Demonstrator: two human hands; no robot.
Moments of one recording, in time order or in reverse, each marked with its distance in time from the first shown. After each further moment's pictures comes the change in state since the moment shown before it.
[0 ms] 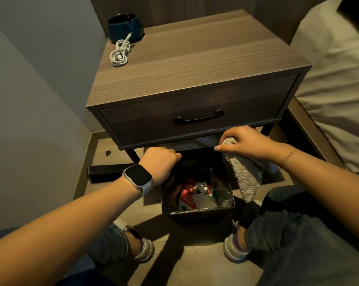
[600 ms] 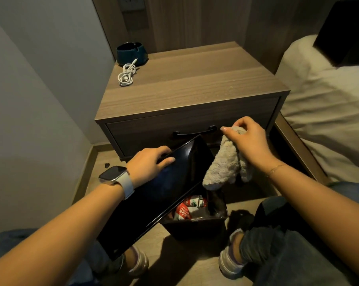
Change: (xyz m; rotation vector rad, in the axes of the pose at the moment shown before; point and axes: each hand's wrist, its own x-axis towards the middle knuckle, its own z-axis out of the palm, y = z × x) left_hand -0.023 -0.021 -0.038 -0.680 0.060 -0.205; right_hand -0.020 -0.020 -0.015 0.440 0.701 0.157
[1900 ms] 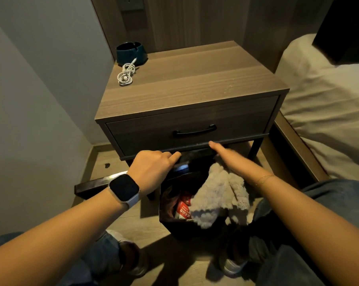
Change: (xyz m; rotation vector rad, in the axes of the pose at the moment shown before) left_hand -0.022 0.025 0.000 0.768 0.258 0.343; right_hand -0.023 0.005 0.035 0.116 -0.506 0.554
